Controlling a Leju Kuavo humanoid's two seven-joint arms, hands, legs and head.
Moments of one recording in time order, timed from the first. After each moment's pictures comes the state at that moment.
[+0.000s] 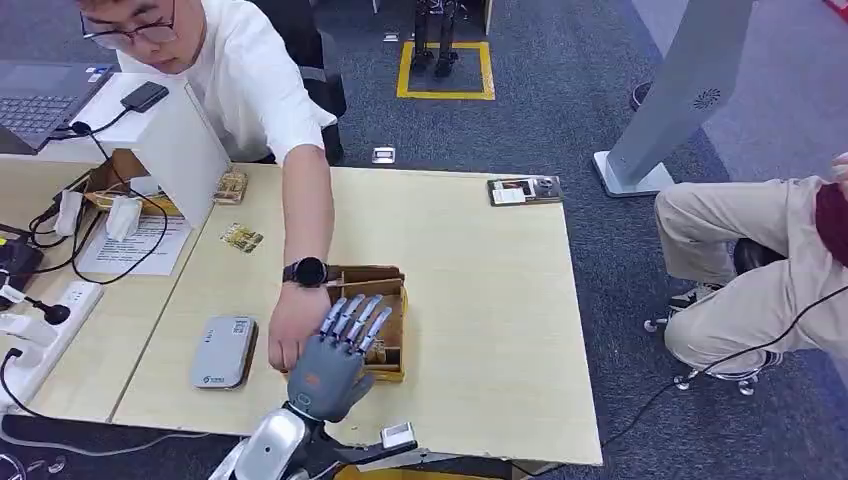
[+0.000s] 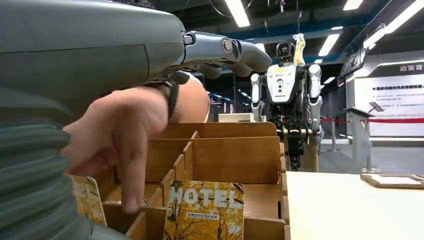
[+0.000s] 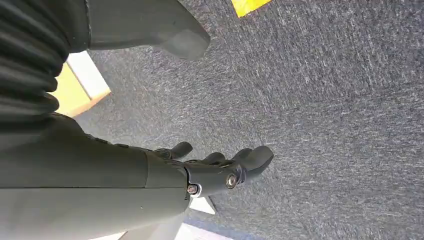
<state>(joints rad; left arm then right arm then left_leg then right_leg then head) -0.07 -0.03 -0.56 -1.34 -1.51 0.47 -0.03 -0.10 -0.03 1.28 0.01 -1.49 -0.69 -0.16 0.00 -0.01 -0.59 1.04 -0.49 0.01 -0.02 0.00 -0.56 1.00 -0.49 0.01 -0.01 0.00</state>
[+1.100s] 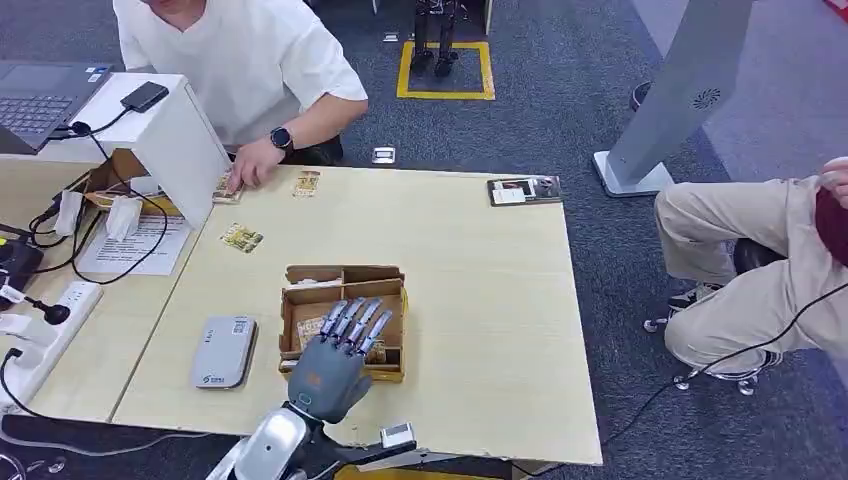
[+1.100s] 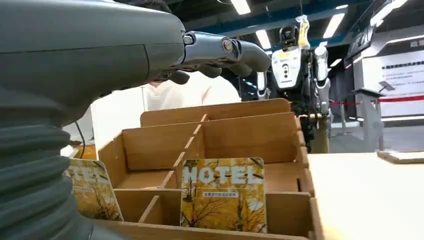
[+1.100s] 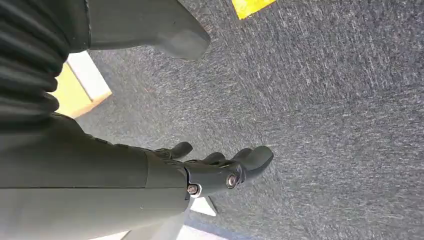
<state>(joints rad) -0.09 0.00 -0.57 -1.33 -1.53 0.40 0.02 -0.10 -0.02 1.28 0.01 -1.50 -0.69 -0.16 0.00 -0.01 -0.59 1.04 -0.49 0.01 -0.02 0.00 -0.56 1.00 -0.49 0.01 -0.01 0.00</state>
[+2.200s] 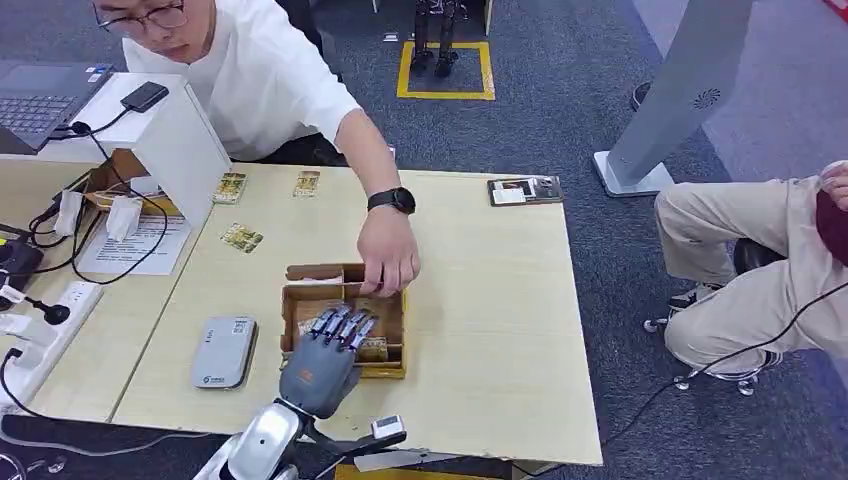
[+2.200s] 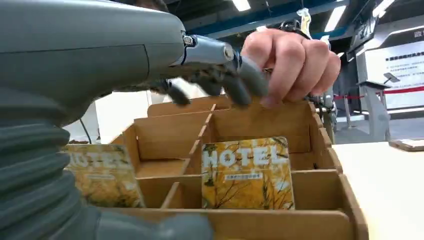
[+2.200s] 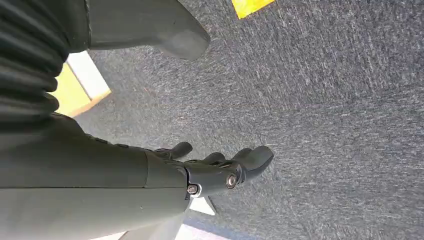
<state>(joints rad) -0.10 0.02 -0.57 -1.32 -1.53 0.40 0.04 -0.10 -0.02 1.31 0.01 -1.52 -0.69 -0.16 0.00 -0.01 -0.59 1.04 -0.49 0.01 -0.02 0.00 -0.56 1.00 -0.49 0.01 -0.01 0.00</state>
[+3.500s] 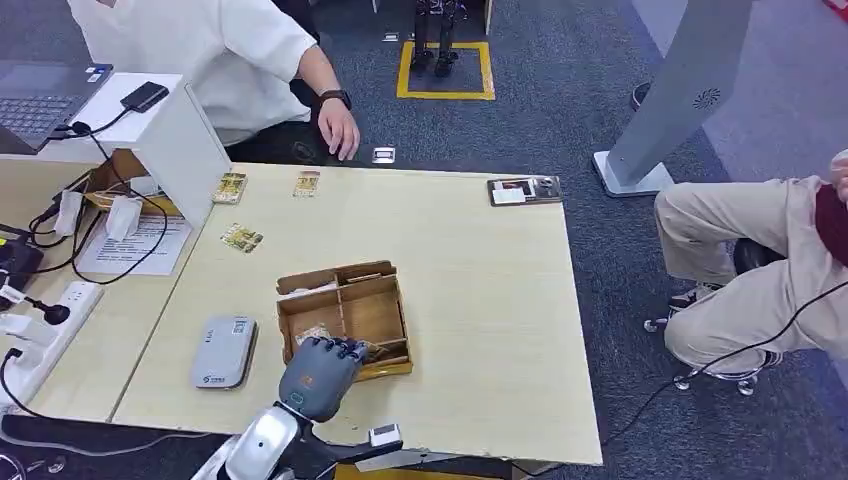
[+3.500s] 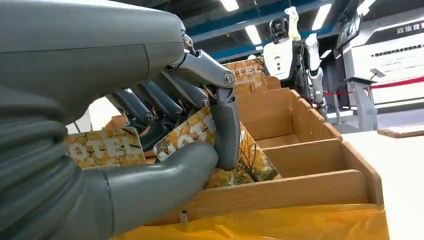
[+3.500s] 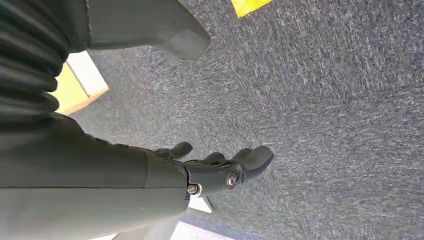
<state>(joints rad) -0.10 0.04 -0.59 -1.30 -1.52 0.41 0.01 -0.10 -0.02 1.34 0.01 -1.53 -0.69 -0.16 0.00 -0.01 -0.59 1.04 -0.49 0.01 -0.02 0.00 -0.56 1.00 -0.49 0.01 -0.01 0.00</state>
